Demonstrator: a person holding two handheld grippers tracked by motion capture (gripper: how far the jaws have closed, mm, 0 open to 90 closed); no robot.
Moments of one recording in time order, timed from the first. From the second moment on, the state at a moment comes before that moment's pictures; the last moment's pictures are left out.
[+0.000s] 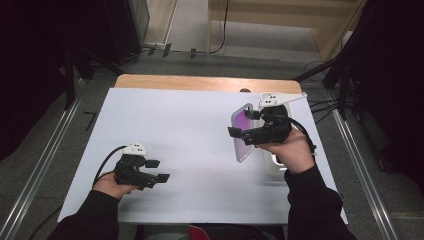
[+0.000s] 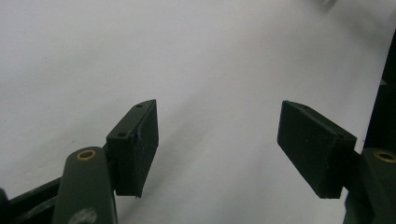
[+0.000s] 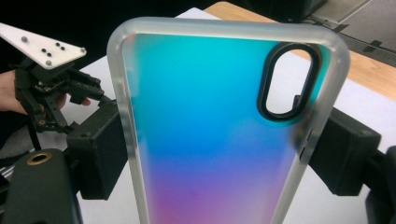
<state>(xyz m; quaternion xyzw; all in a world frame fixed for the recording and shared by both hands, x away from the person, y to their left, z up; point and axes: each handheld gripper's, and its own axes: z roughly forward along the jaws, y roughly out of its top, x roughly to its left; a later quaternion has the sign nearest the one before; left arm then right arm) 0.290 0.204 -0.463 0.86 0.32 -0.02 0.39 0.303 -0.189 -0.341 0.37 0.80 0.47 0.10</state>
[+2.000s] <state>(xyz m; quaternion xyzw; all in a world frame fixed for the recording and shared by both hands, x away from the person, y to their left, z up) 0.291 0.204 -0.463 0.86 0.33 -0.02 0.39 0.328 -0.288 -0.346 0.51 0.70 0.45 0.20</state>
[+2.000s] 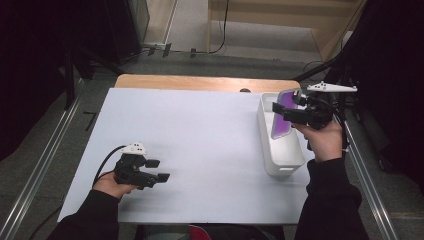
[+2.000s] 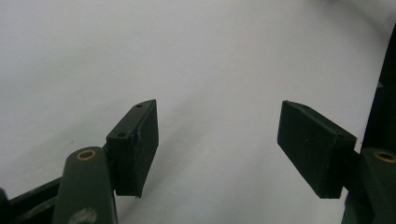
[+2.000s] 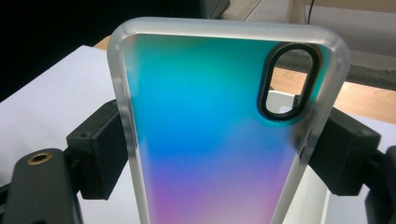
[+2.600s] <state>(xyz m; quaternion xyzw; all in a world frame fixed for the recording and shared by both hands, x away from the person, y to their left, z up) 0.292 0.204 -0.463 0.86 0.33 -0.02 0.39 0.366 -0.291 -0.349 0.53 0.69 0.44 0.21</state>
